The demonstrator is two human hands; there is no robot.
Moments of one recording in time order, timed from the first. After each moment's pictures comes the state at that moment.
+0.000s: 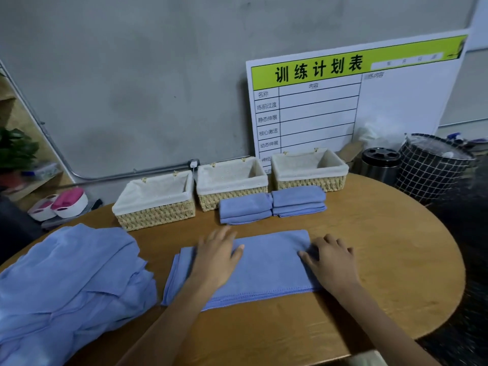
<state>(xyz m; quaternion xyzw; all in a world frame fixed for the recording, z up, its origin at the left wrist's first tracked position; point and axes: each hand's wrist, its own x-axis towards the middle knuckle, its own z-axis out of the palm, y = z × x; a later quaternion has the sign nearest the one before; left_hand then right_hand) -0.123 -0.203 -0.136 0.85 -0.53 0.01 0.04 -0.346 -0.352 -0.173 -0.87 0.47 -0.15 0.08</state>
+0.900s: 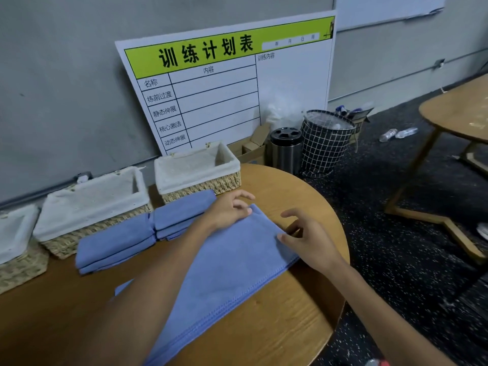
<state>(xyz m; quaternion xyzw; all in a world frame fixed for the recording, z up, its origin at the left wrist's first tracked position) -0.237 -0.499 -0.140 0.62 -0.64 -0.34 0.30 -0.482 -0.477 -0.166 -0.74 0.45 -0.33 0.39</state>
